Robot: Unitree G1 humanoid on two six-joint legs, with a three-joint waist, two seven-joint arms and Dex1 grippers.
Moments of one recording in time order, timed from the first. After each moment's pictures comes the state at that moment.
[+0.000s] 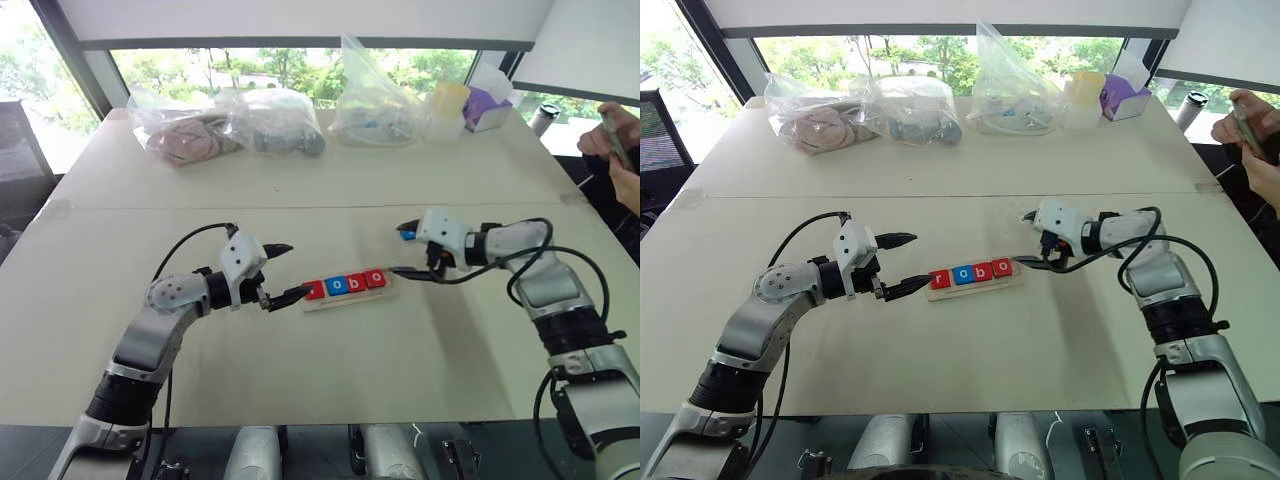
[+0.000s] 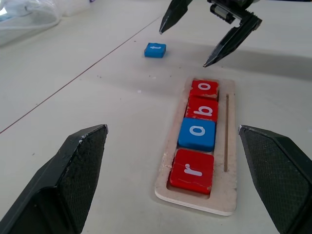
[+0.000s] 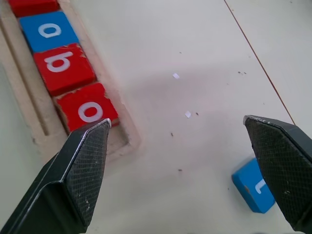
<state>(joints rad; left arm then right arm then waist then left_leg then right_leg) -0.29 0.51 -0.10 -0.14 -0.31 0.27 -0.89 -0.62 -0.69 0.16 0.36 0.01 0.05 1.10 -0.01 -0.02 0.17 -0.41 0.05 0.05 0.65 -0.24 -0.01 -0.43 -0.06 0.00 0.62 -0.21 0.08</state>
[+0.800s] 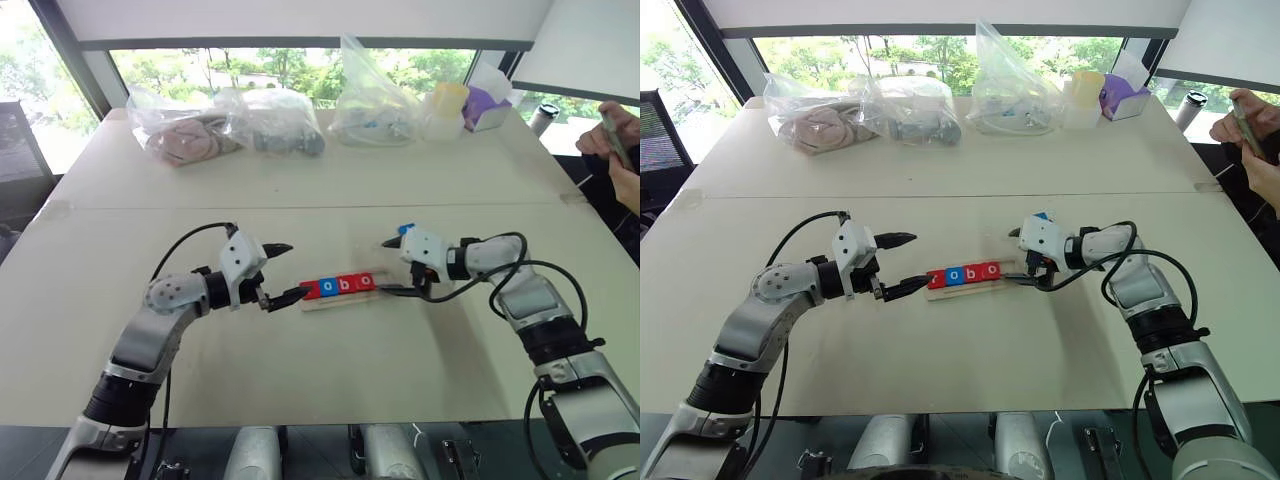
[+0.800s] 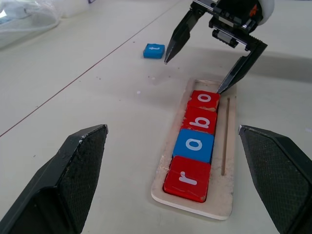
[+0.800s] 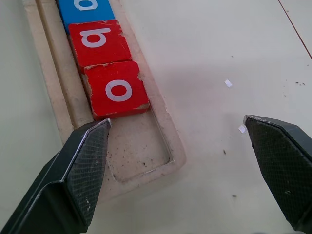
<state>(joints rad) -0.28 0.52 -0.10 -0.16 -0.32 0.28 -0.89 -0.57 -0.64 0.21 0.30 -0.01 0.02 1.11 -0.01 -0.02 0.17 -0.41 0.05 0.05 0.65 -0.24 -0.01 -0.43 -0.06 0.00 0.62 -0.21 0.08</state>
